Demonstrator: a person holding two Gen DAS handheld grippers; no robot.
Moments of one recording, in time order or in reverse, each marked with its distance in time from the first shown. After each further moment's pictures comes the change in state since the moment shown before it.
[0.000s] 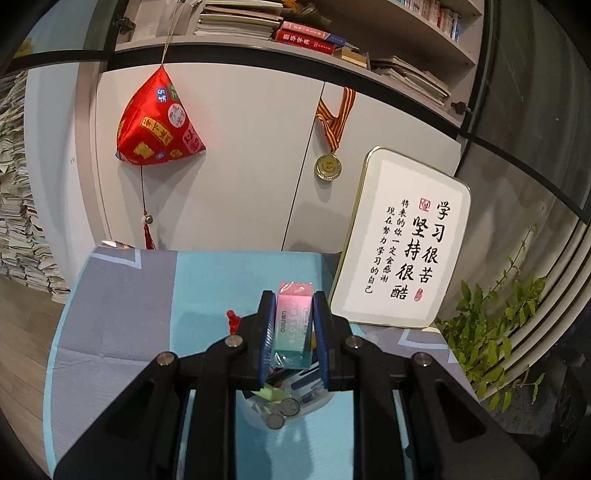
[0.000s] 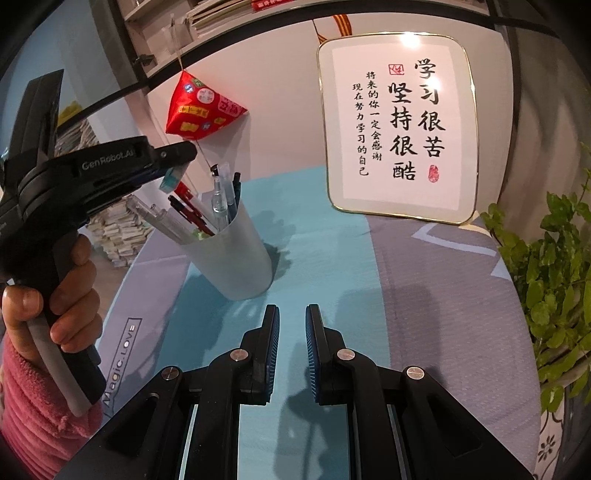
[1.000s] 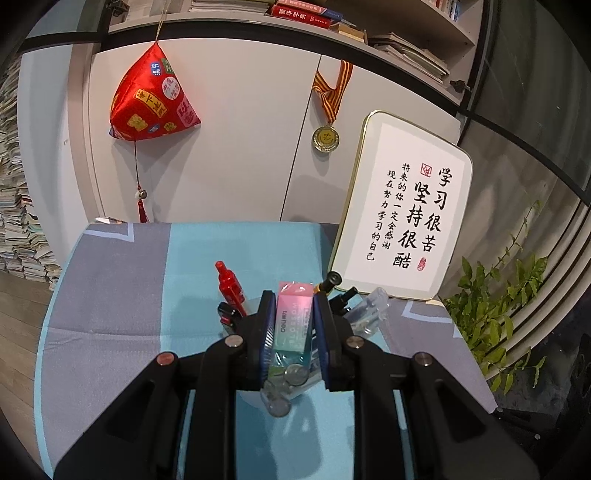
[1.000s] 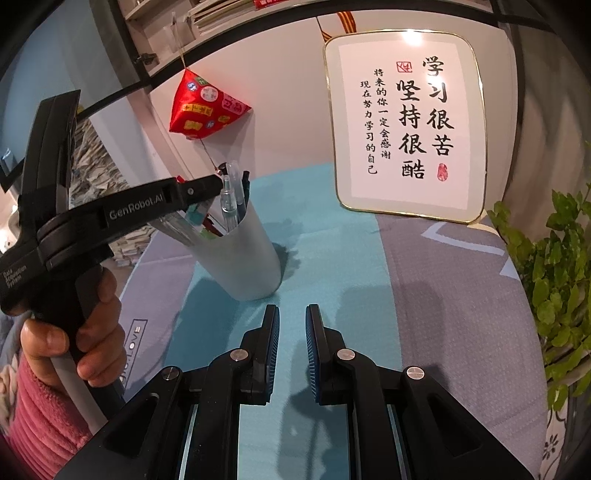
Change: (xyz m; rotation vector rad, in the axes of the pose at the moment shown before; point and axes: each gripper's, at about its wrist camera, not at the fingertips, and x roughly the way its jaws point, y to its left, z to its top) left arm 0.009 0.001 -0.020 0.009 0.070 -0.008; right arm 0.005 0.001 0.005 0.001 0.010 0.019
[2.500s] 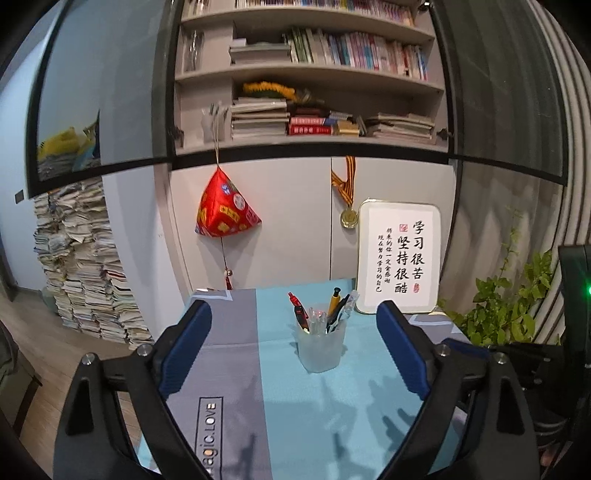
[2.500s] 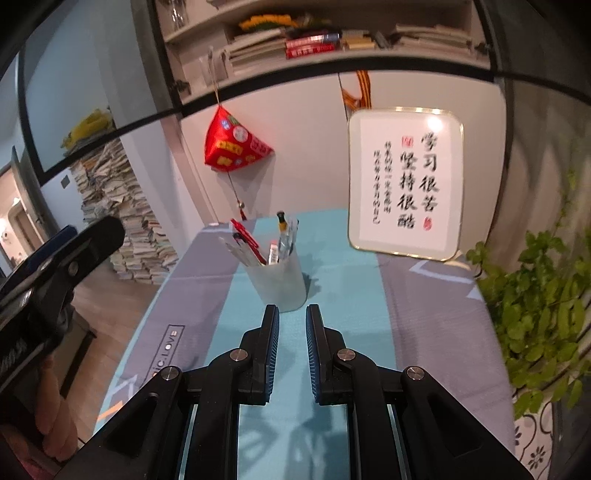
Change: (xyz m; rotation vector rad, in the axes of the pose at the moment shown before) left arm -0.199 -0.044 -0.057 0.149 -0.329 0.245; right arm -0.105 0.052 -0.017 -0.073 -0.162 -0.050
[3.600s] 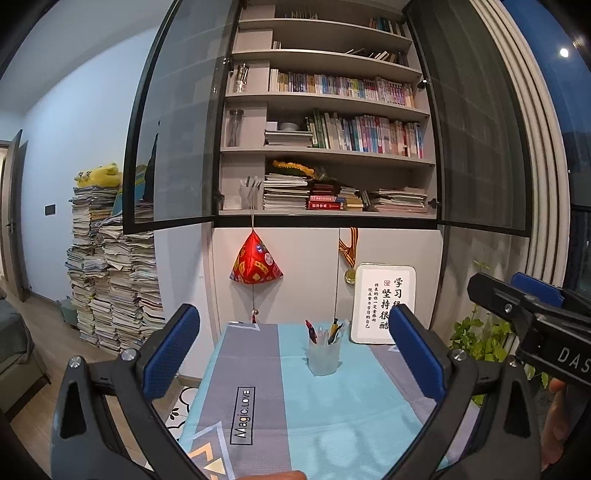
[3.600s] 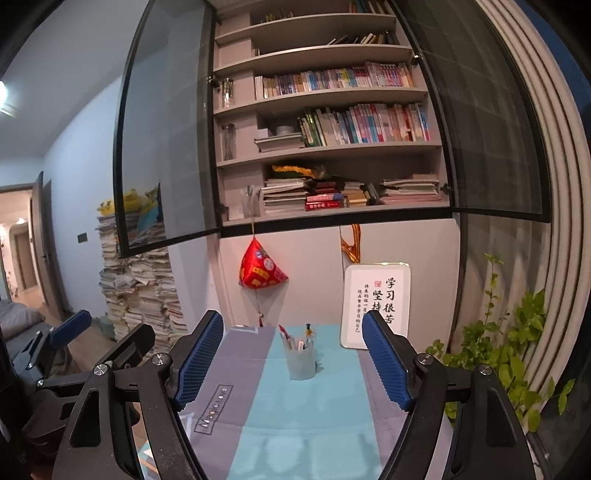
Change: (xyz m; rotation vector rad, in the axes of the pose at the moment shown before) left arm -0.185 0.014 -0.019 -0.061 -0.240 0.041; right arm -0.229 0.087 -0.043 -0.086 -0.474 -0.057
